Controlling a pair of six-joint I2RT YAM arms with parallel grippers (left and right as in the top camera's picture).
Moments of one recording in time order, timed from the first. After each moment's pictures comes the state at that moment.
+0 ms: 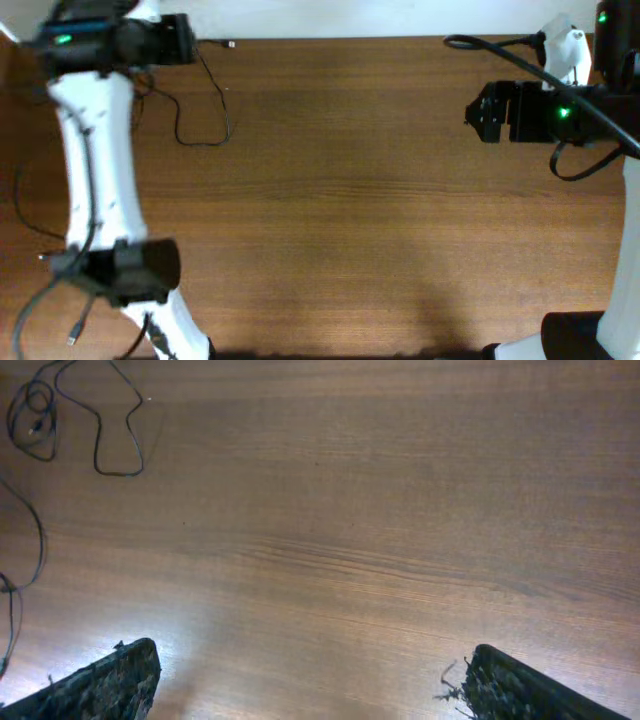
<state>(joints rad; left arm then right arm) 0.08 1.99 2.35 -1.20 0.14 0.00 0.03 1.66 2.34 -1.69 -0.26 0.07</state>
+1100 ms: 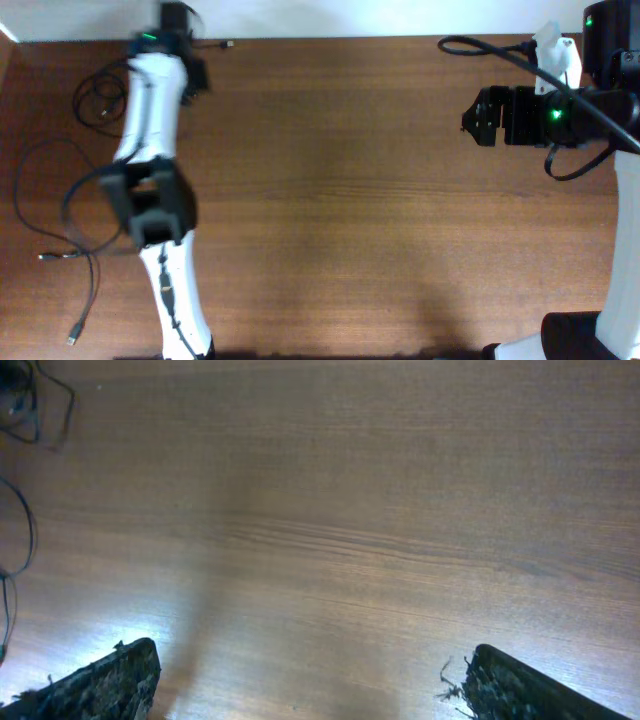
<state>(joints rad) 0.09 2.43 2.42 -1.14 -0.21 -0.17 0.03 1.66 2.28 -1.69 -0.26 0.07</state>
